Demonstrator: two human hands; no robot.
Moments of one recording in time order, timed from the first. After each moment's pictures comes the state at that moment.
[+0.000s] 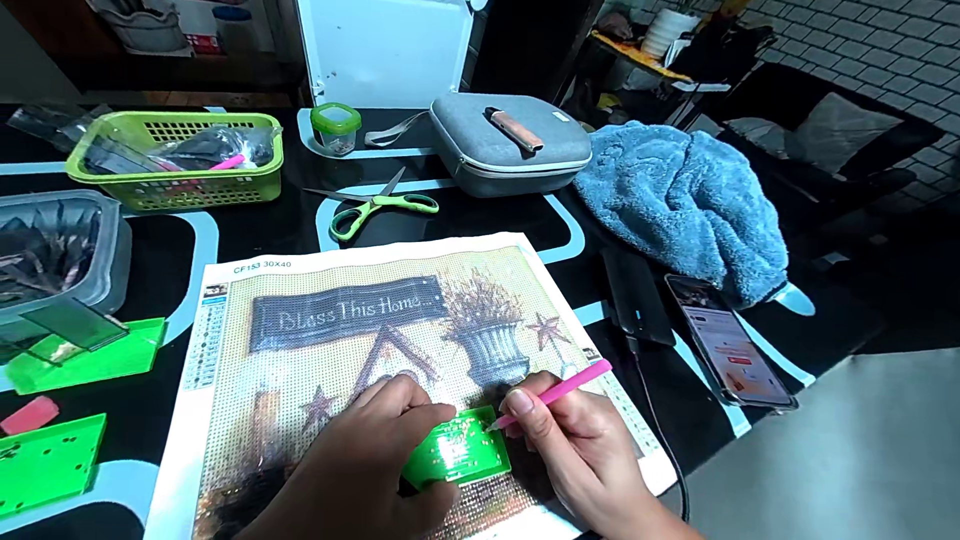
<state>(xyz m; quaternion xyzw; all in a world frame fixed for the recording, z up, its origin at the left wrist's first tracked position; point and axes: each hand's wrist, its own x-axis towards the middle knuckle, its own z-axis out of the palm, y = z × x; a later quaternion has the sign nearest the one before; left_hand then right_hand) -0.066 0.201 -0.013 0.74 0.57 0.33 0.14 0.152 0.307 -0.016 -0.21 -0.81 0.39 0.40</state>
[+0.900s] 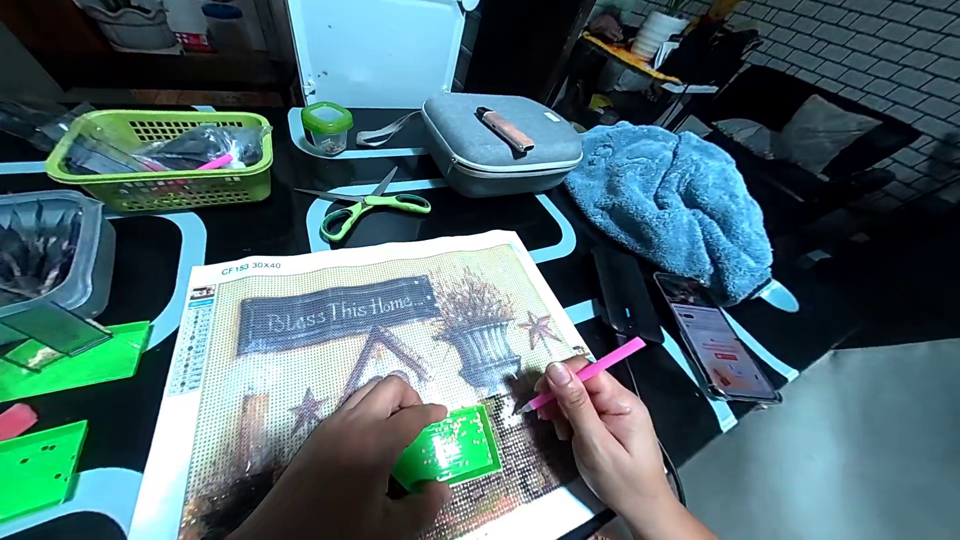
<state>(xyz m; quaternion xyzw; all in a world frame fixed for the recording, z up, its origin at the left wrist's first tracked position) -0.066 0.201 -0.012 0.74 0.57 0.33 0.14 0.175 0.313 -0.019 -0.30 -0.74 0.40 0.45</state>
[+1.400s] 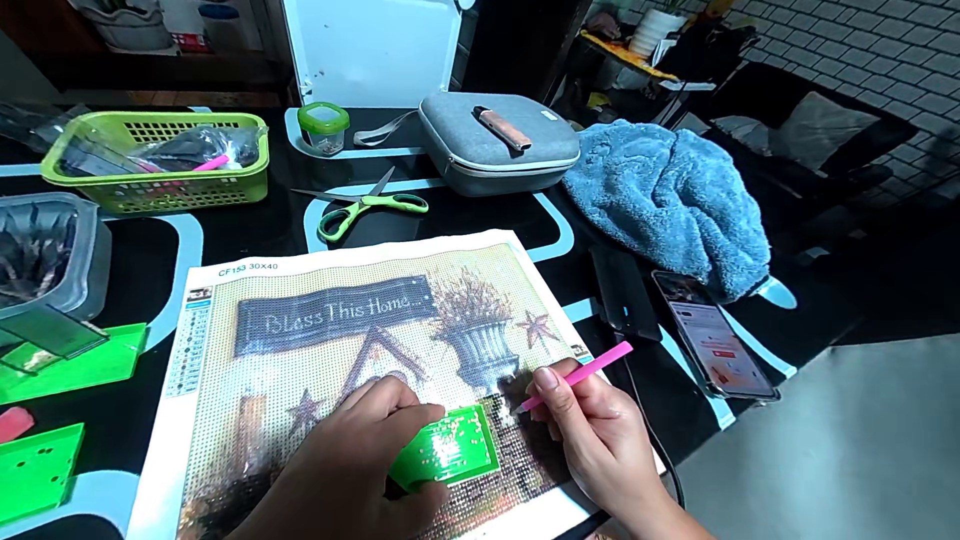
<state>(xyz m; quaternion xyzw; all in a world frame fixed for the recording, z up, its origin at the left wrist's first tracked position) -0.066 0.200 -0.011 0.74 0.57 0.33 0.15 0.174 0.313 -0.021 -0.29 -0.77 0.36 0.43</state>
